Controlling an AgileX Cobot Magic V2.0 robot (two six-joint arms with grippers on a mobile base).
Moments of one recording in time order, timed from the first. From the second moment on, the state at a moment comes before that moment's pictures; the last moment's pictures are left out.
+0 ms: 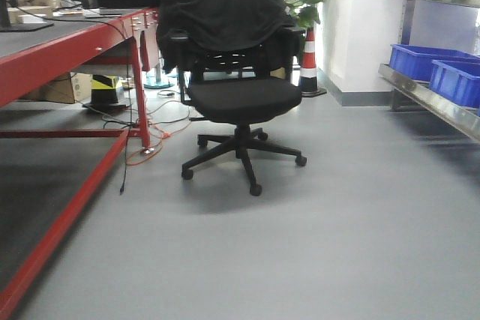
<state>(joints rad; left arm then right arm) 0.02 0.14 -0.61 -0.11 0.39 0.13 0.05 0.32 -0.52 0.15 0.22 -0.02</state>
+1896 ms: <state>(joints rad) 0.02 0.14 -0.61 -0.11 0.39 0.13 0.05 0.32 -0.52 0.15 0.22 -0.02</state>
